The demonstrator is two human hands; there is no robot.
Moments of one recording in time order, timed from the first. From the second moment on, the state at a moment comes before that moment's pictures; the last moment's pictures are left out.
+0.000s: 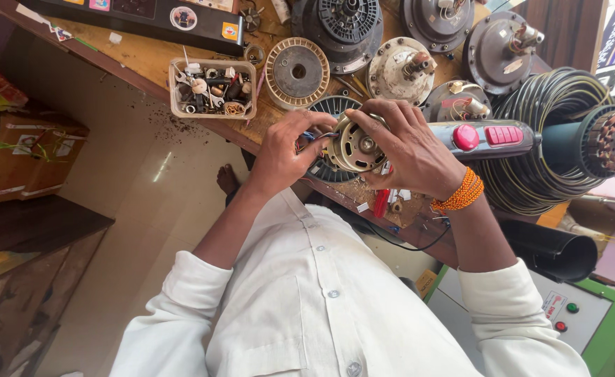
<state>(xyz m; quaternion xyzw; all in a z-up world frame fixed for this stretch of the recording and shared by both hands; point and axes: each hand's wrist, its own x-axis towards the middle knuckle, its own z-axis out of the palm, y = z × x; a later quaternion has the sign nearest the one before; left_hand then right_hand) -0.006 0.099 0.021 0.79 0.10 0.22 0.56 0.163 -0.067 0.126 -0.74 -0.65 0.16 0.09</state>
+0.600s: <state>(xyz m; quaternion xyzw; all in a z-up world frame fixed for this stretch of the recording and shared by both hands) 0.003 0.076 -0.026 0.87 0.11 0.11 0.47 0.139 -0.070 0.095 -0.79 -0.58 0.10 0.19</state>
